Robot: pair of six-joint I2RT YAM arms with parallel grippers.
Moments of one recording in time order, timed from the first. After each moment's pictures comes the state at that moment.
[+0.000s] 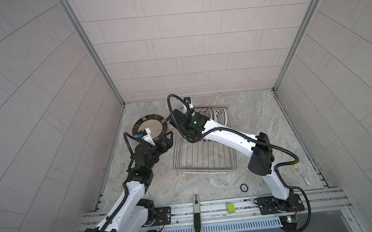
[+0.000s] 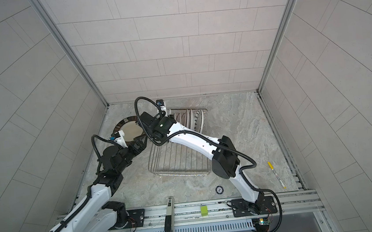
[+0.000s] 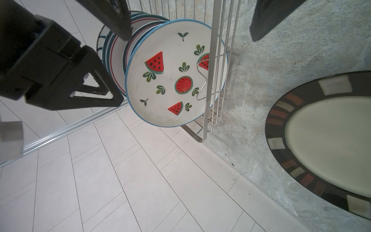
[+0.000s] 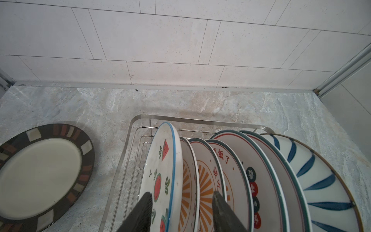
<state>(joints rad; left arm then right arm) -0.19 0.88 0.33 0.32 0.23 -0.78 0.95 2.16 2.16 -0.93 0.90 0.73</state>
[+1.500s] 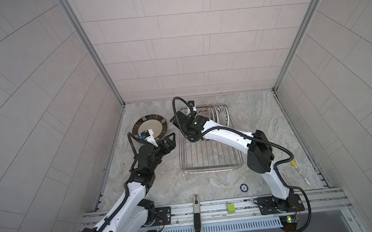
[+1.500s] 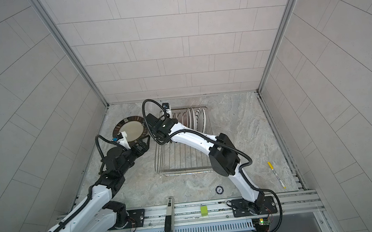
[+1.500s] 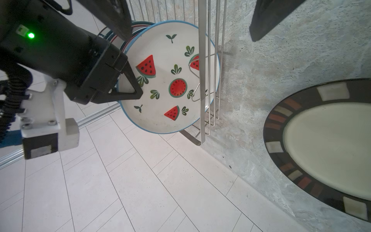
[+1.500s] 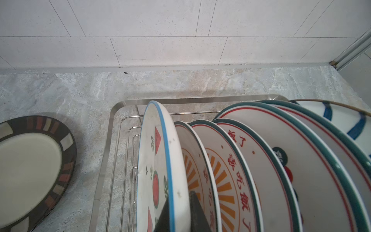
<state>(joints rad) -0.27 0.87 0.33 0.30 0.11 -0.77 0.90 2.17 2.04 -0.84 0.82 0.78</state>
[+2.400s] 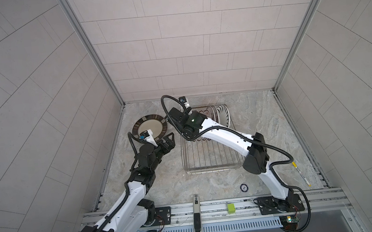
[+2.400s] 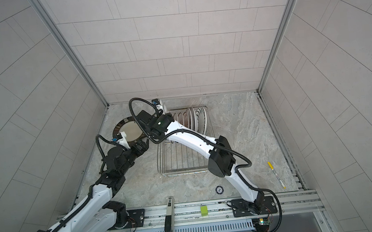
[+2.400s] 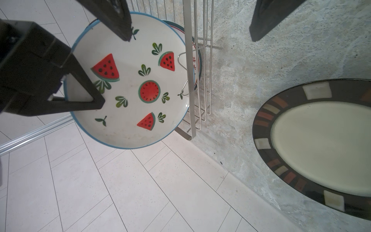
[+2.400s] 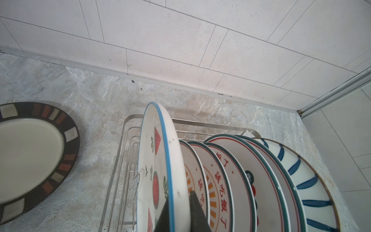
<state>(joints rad) -0.27 0.88 0.33 0.30 0.06 -0.77 0.94 2.23 2.30 -1.01 0.91 0.56</state>
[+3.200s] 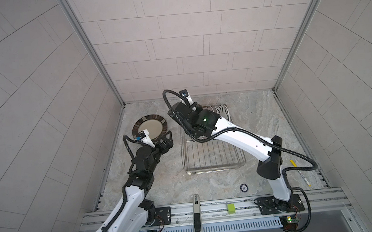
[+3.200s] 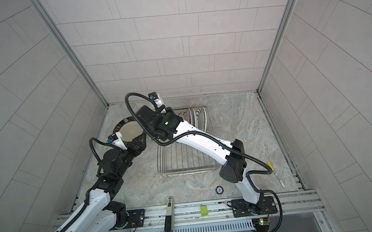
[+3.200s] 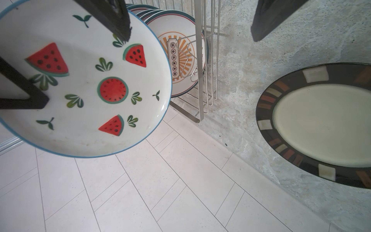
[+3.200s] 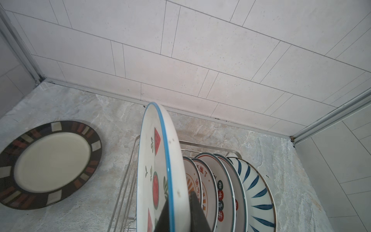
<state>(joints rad) -0.27 0.77 0.32 0.30 0.03 -0.77 0.99 2.02 2.23 -0.94 0.91 0.42</state>
